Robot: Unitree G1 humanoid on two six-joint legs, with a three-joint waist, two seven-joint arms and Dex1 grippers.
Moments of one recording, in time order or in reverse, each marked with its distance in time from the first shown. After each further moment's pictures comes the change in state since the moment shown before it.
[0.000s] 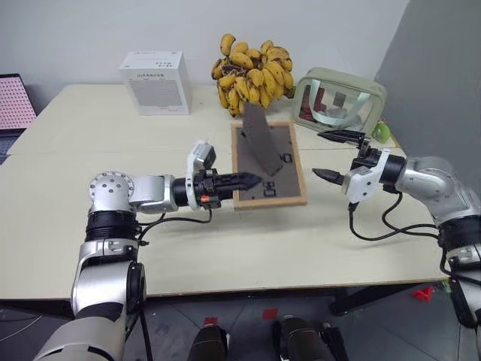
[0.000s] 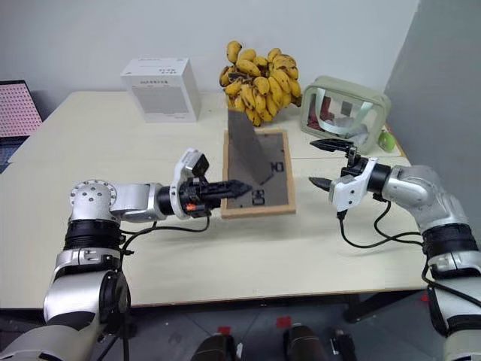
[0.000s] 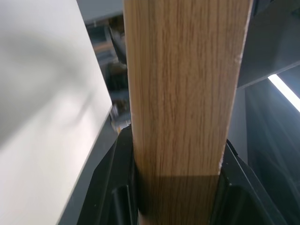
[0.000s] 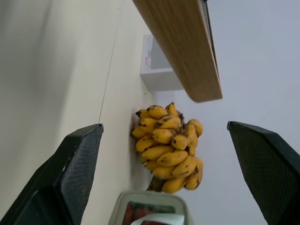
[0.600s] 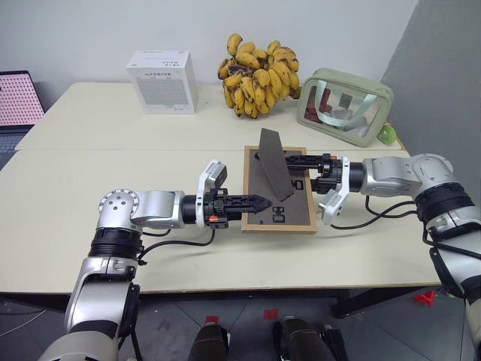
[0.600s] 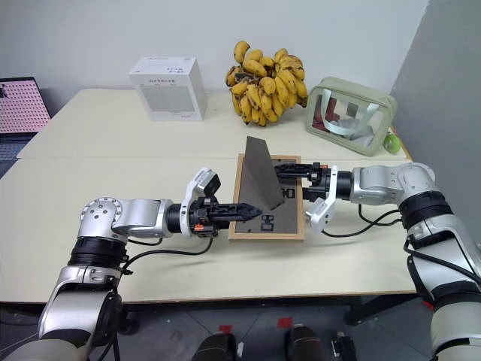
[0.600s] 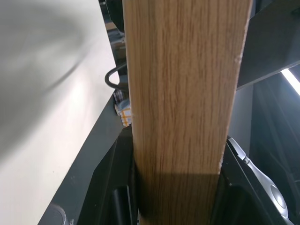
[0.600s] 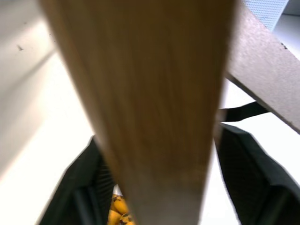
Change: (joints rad) left arm 0.104 0.038 -0.146 -0.133 -0.337 -0.099 0.236; right arm -0.207 0.041 0.262 0.109 -0.528 -0.204 -0.674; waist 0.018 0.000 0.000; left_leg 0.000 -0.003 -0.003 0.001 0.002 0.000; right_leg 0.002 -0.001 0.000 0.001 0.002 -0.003
